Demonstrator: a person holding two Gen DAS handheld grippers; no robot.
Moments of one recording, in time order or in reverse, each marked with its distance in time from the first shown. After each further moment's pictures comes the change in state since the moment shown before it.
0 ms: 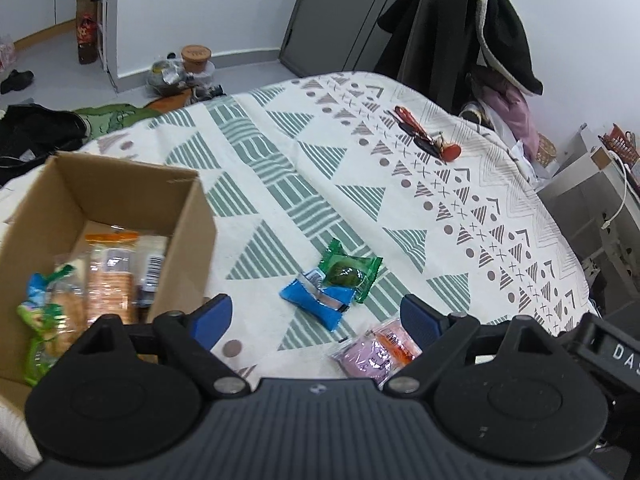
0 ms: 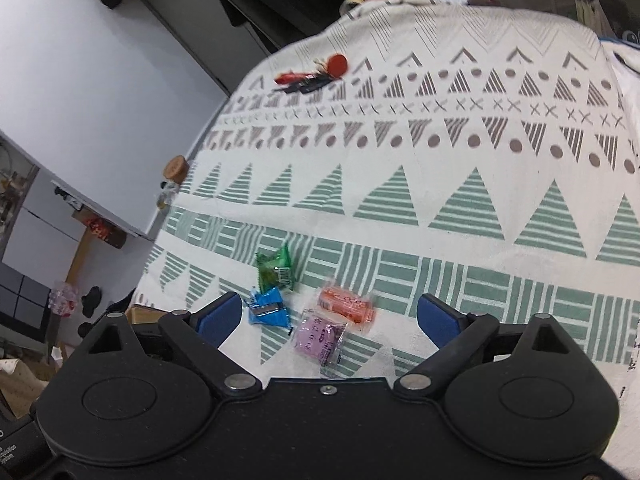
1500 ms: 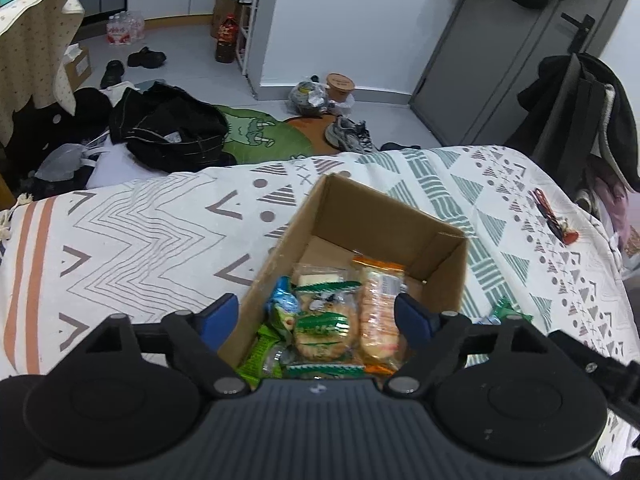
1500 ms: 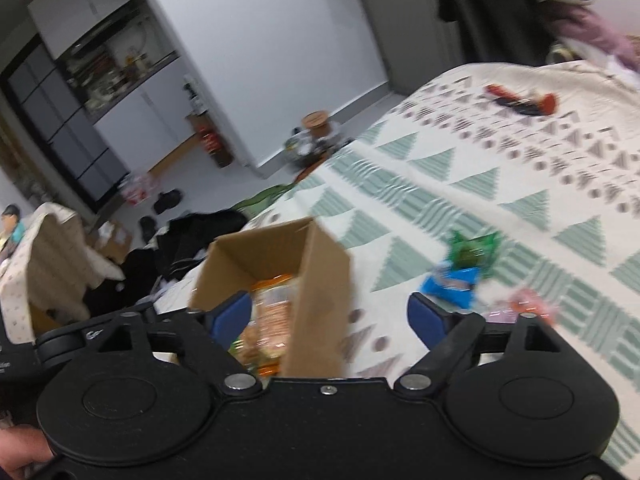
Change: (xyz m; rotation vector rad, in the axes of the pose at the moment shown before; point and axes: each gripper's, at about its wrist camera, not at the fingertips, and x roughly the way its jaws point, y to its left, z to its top) left arm -0.092 0.151 -0.007 -0.225 -0.109 0.248; right arm -0.018 0.132 -0.070 -0.455 -0.024 0.223
